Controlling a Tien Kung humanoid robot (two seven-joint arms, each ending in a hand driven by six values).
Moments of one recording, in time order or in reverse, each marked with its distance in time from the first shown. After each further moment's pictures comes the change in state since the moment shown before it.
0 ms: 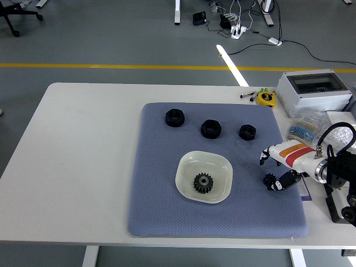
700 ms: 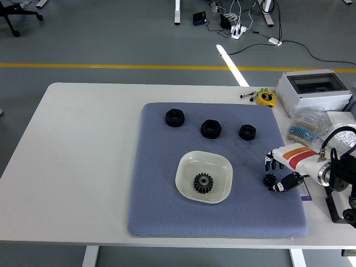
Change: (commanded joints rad) left arm -0.003 -0.001 0.006 0.000 -0.008 -0.001 -0.001; right arm -0.024 0.005 0.010 -0.030 0.019 -0.027 0.013
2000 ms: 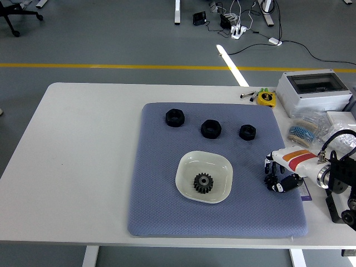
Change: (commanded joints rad) left arm -0.001 0.000 -0.004 -0.001 0.011 -0.005 0.004; right arm -0.010 0.012 -0.006 -0.022 0.030 -0.006 0.005
